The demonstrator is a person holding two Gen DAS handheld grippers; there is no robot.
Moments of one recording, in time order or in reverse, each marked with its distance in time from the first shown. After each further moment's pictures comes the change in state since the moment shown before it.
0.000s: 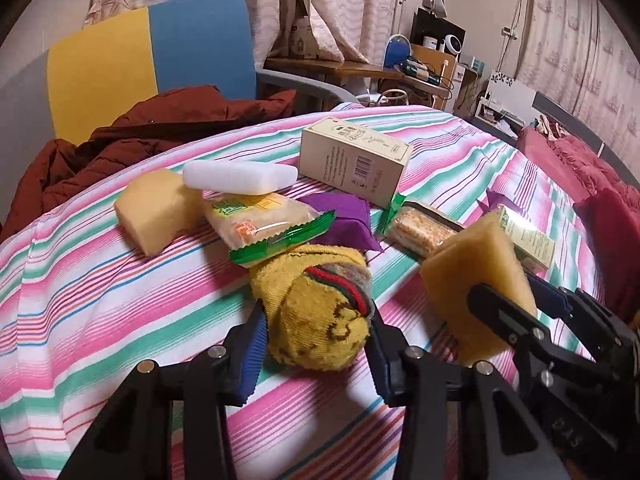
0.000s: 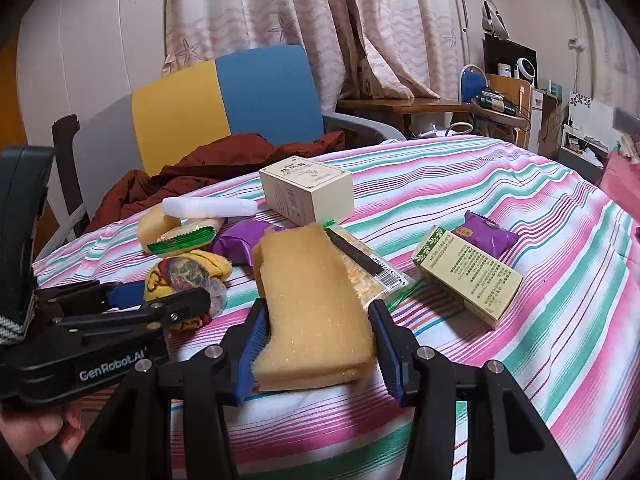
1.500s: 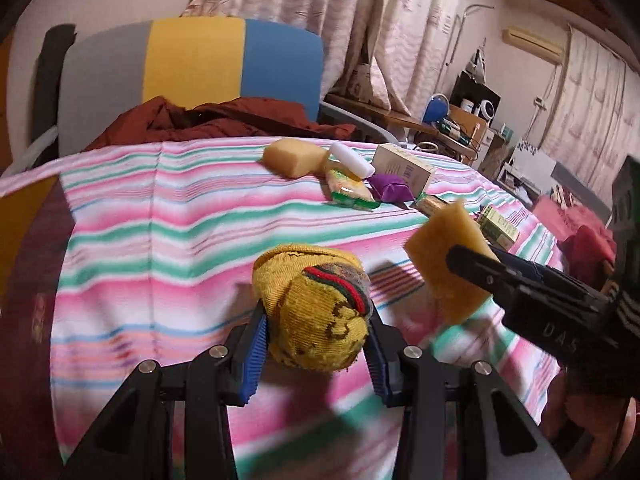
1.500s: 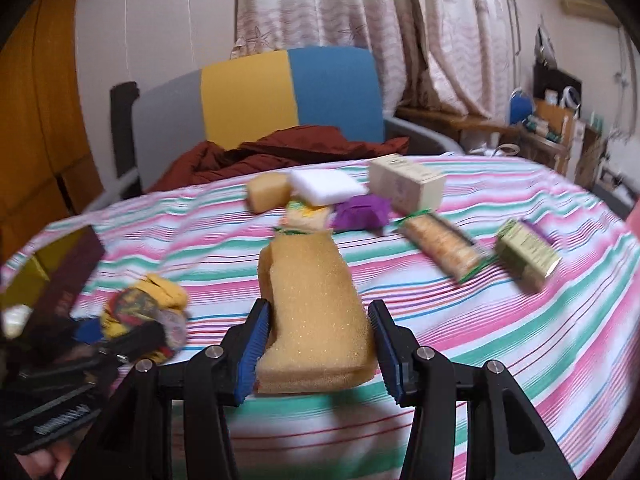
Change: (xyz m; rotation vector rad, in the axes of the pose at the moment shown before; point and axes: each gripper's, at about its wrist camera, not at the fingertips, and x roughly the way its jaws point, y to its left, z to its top) left arm -0.128 0.058 -0.126 -0.215 -0.159 0.035; right arm -0.066 0.094 -0.036 -0.137 0.016 0.156
